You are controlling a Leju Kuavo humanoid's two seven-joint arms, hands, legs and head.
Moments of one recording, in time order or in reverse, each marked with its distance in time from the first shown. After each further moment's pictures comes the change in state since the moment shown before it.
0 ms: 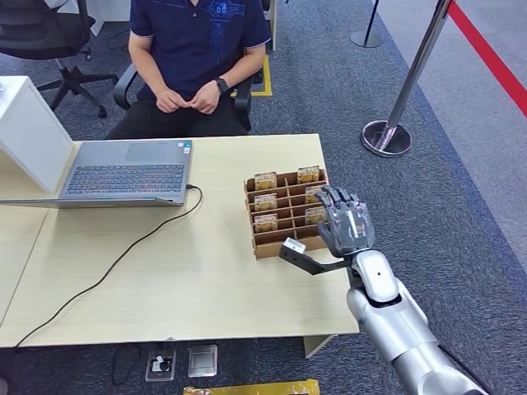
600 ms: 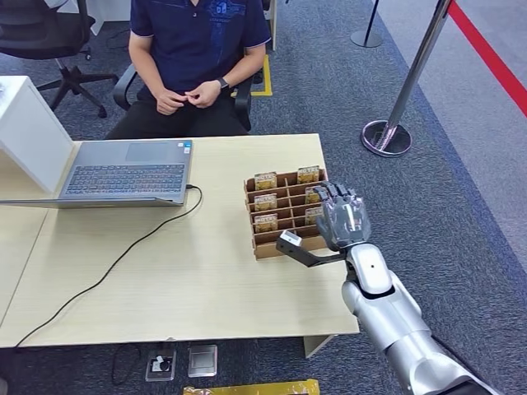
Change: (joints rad) left arm -0.007 0.000 -0.024 0.000 -0.006 -0.007 0.002; right arm -0.061 0.037 0.004 0.103 0.039 -0.026 0.035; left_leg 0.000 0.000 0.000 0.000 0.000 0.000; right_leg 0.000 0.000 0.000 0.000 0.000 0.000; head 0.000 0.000
